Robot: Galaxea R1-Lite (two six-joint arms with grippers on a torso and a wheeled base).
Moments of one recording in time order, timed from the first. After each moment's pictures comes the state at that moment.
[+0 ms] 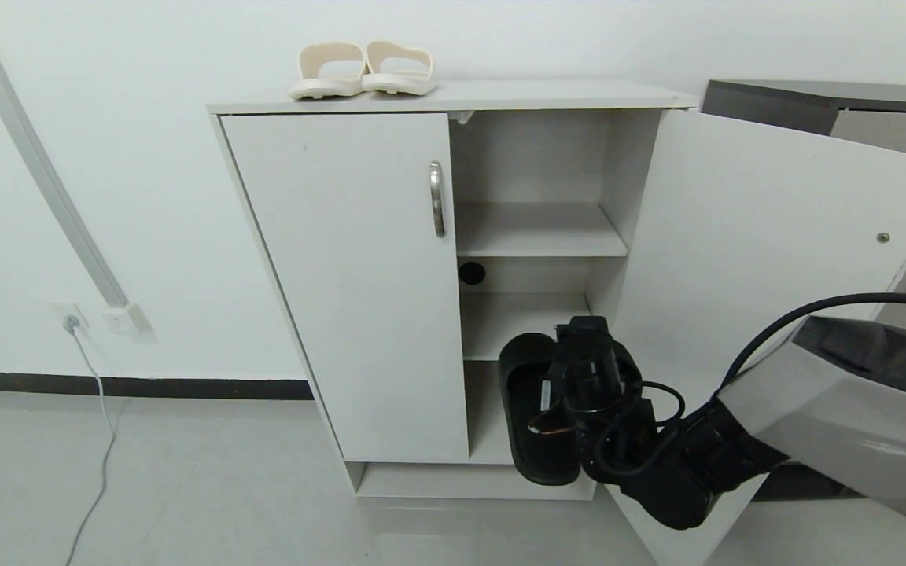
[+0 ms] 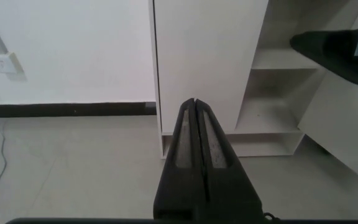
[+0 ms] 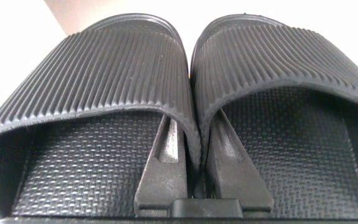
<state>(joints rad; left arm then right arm) 0.00 0.00 0.00 0.00 -0.02 0.00 0.73 2.23 -1.06 -0.82 -0.69 0.29</state>
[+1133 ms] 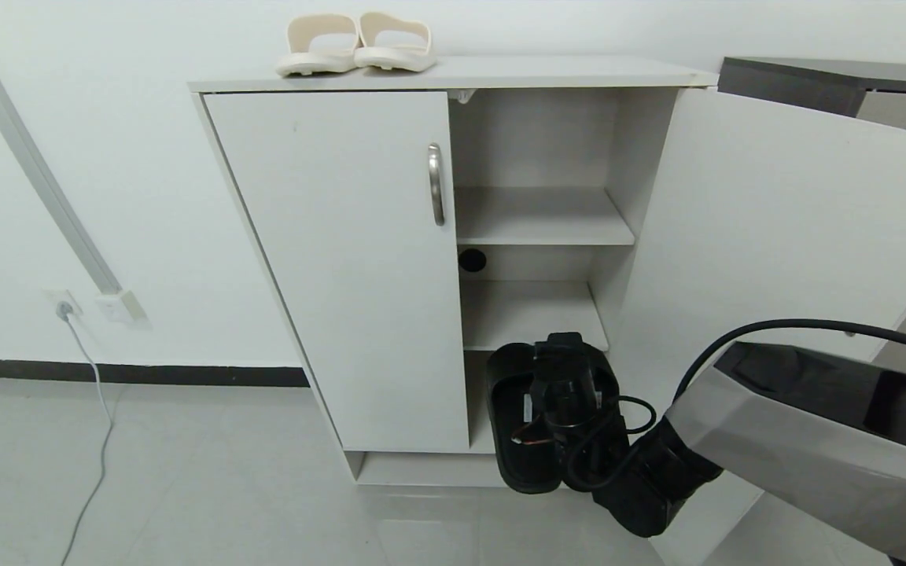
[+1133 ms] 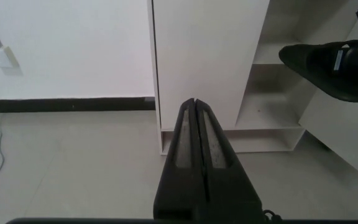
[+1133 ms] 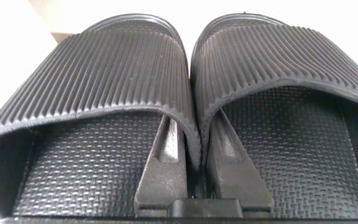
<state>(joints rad) 0.00 0.00 0.00 0.00 -0.02 0.00 0.73 2.36 -1.13 -0.91 -0.67 0.24</state>
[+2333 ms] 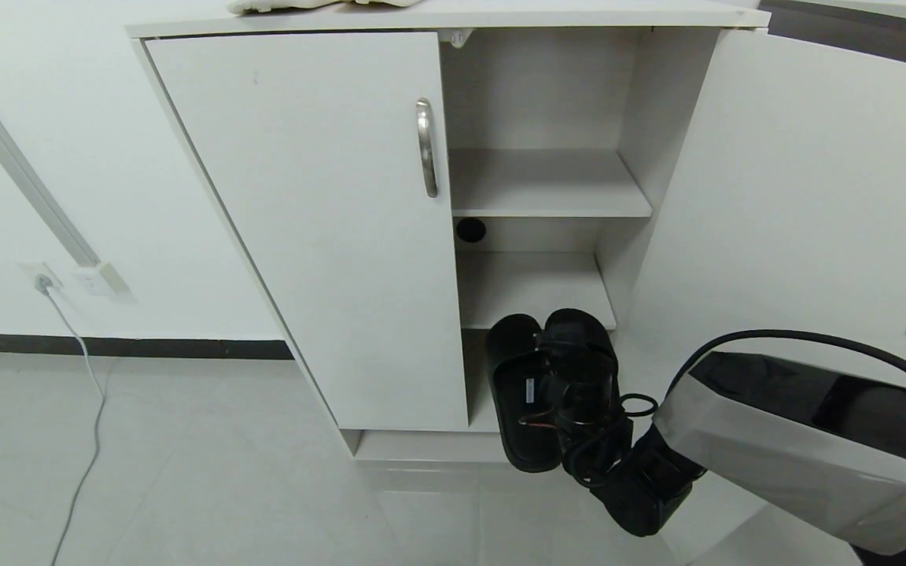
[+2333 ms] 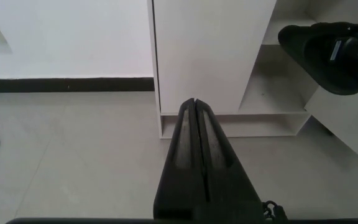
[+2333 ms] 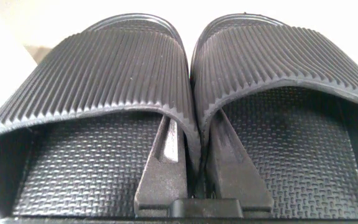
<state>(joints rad) 0.00 0.00 0.00 0.00 -0.02 0.00 0.70 2.43 -1.14 -1.24 -0.64 0.03</state>
